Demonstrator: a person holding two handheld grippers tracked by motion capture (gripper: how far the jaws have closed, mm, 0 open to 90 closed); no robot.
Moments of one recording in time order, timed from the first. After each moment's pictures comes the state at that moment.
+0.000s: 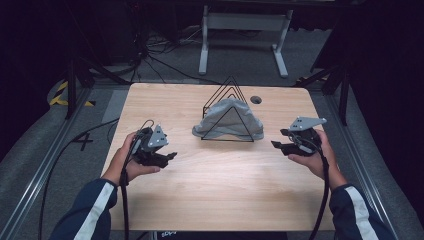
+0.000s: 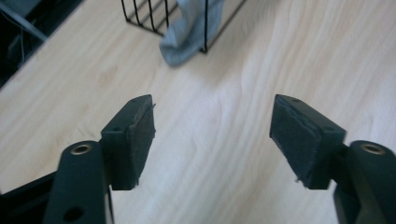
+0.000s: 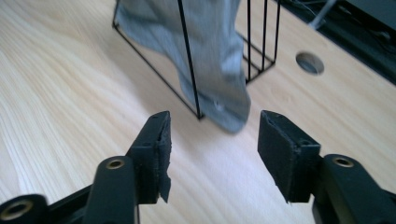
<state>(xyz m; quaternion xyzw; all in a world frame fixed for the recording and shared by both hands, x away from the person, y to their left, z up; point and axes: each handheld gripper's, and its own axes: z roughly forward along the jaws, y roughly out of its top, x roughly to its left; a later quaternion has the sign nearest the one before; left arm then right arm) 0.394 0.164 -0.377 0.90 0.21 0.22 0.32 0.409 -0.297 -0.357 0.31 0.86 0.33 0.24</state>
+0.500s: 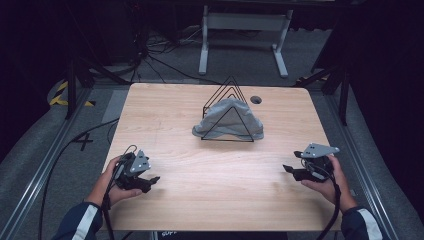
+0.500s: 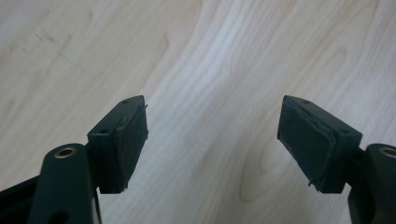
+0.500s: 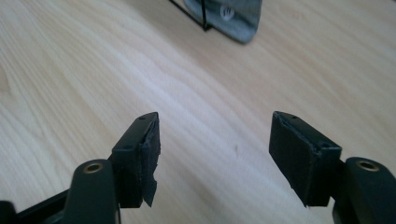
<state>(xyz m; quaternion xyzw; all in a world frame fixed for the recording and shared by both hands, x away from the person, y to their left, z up) 0.352 0.215 -0.442 0.90 0.25 0.19 0.30 0.360 -0.340 -0.412 0.34 0.86 0.32 0.23</state>
